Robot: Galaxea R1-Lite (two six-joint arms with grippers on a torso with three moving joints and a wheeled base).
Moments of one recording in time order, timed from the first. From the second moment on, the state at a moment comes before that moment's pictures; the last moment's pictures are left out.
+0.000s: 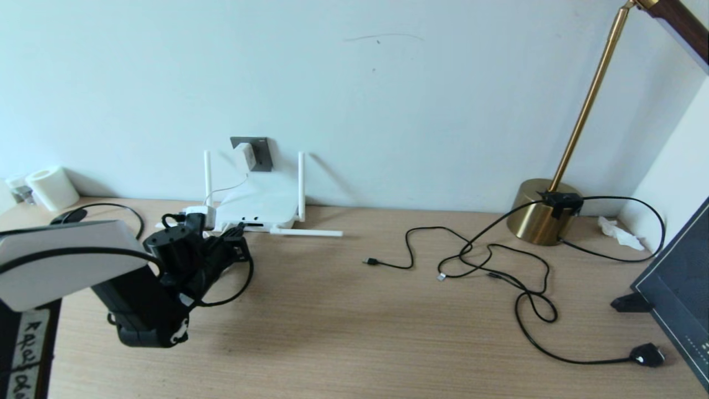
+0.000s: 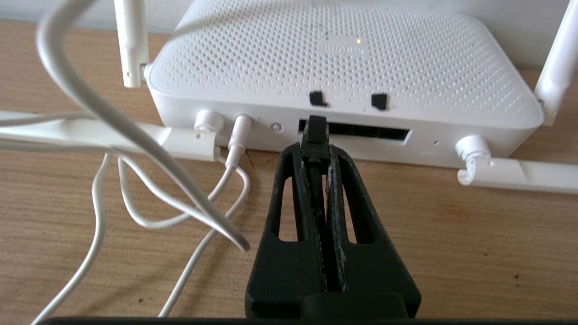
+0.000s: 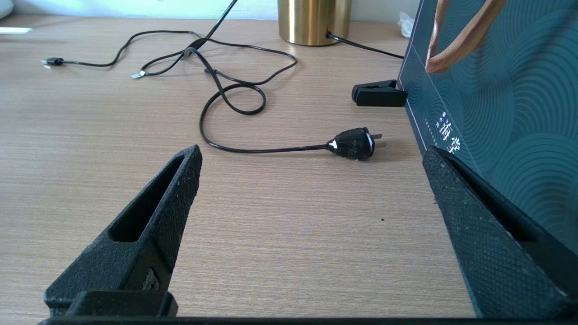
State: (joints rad) left arm -0.07 2.31 -0.81 -1.49 0.01 0.01; right arm 0.00 0.00 0.00 -0.03 -0.02 0.02
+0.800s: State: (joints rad) left arm -0.08 2.32 -0.82 -1.47 0.02 0.01; right arm 0.00 0.00 0.00 -0.03 -0.02 0.02
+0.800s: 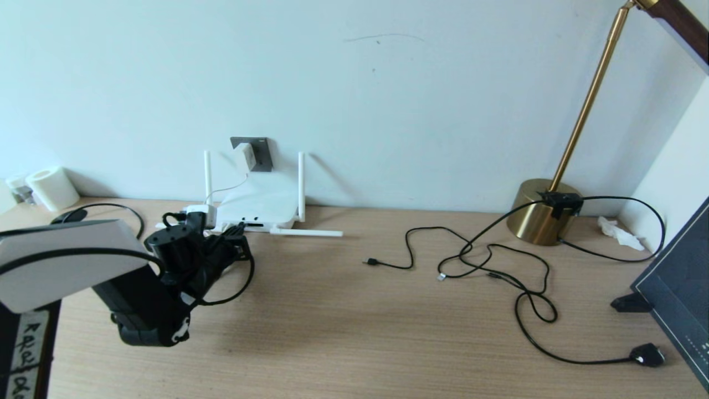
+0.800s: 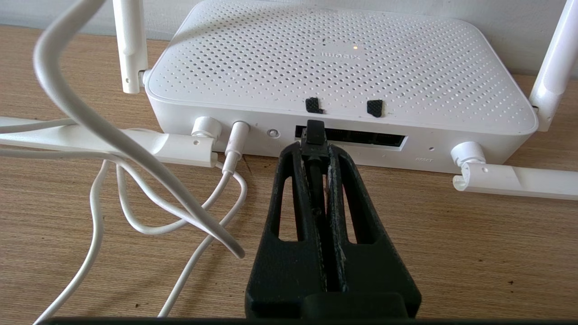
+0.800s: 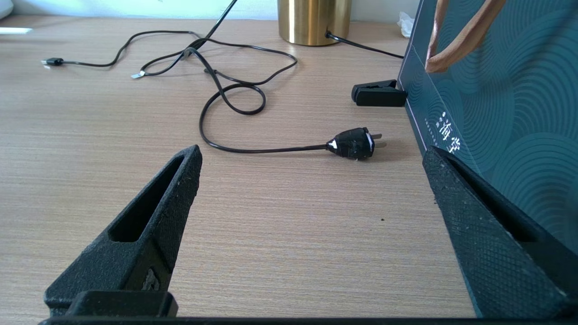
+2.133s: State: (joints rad) left arm -0.08 2.32 -0.82 -1.46 0.02 0.01; right arm 0.00 0.00 0.00 -0.03 -0.02 0.02
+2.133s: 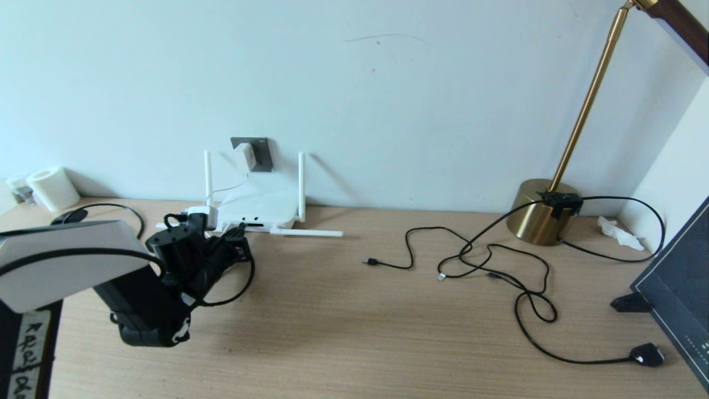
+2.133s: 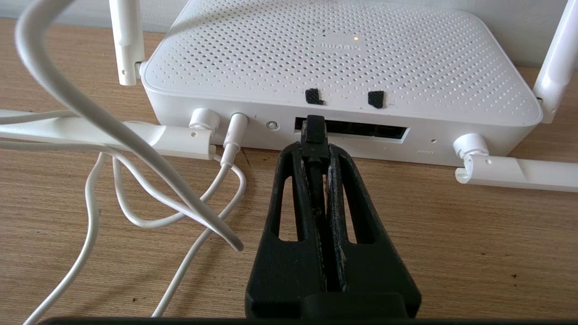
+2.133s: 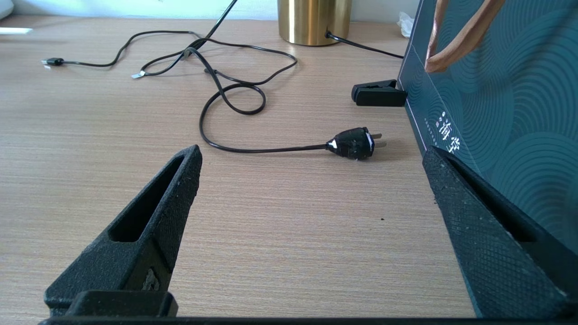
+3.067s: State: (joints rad) left arm -0.08 2.33 -0.83 -1.46 0.02 0.01; right arm 0.00 0.00 0.00 -0.03 -0.02 0.02
